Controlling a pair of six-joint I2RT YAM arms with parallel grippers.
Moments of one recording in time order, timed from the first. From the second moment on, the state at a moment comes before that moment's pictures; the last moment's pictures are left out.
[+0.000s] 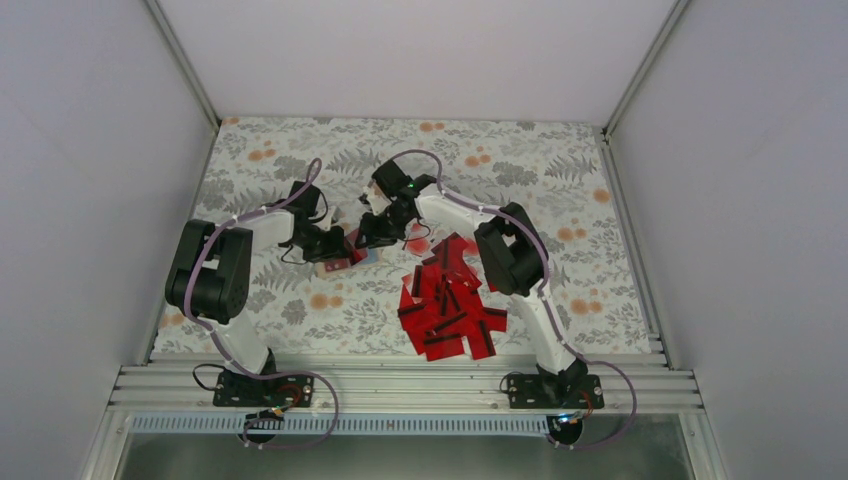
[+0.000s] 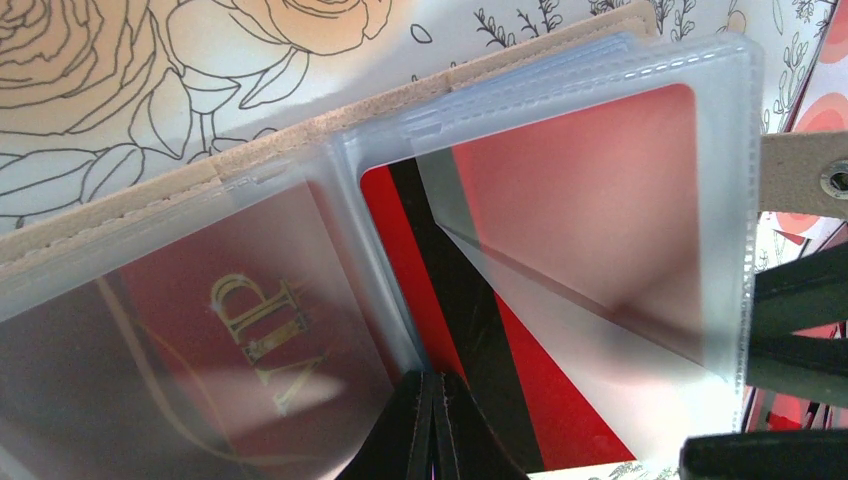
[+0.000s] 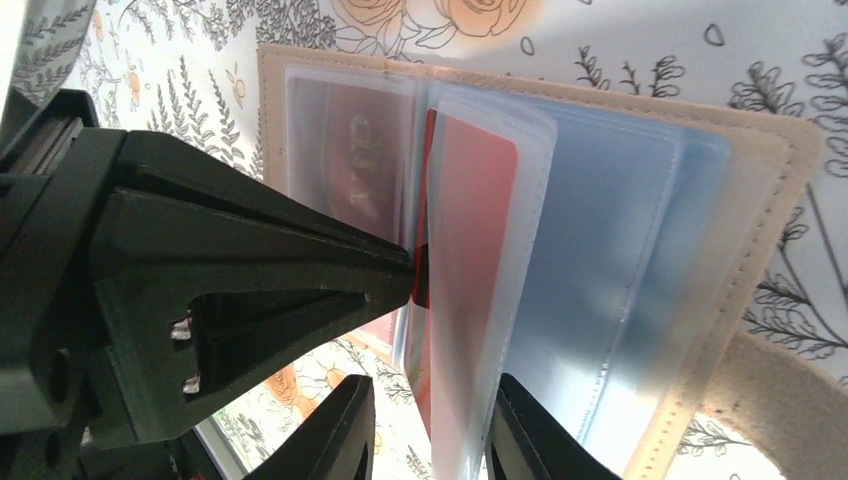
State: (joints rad) left arm -0.20 1.75 0.94 -0.49 0.46 -0.30; right arm 0.74 2.31 1.84 -0.71 -0.60 0.44
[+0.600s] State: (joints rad) left arm -0.20 1.67 0.95 -0.54 0.39 -0.32; right arm 0.76 2.31 1.87 -0.70 -0.69 0.44
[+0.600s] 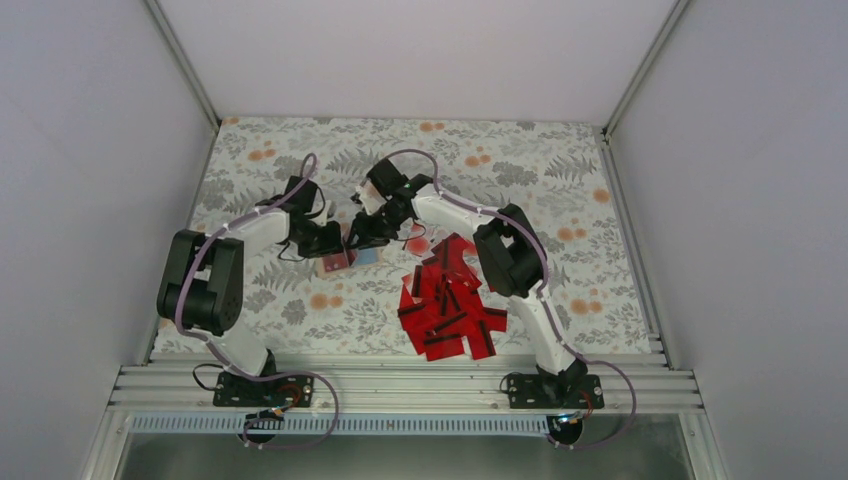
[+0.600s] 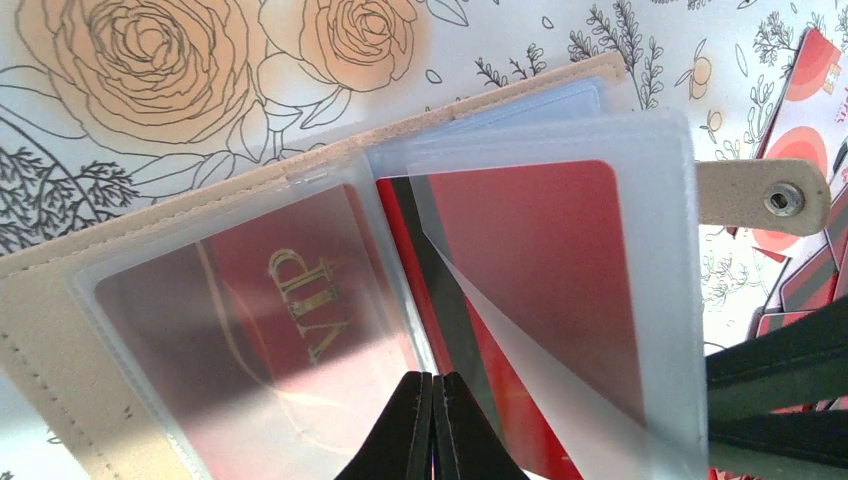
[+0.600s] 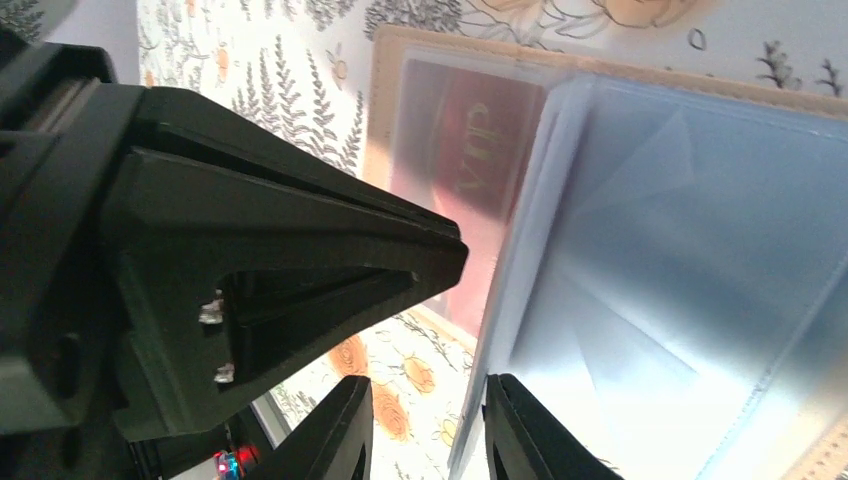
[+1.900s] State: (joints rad) left arm -0.01 1.15 0.89 -0.72 0.14 -0.36; right arm 0.81 2.42 2.04 -0.67 -0.82 0.41
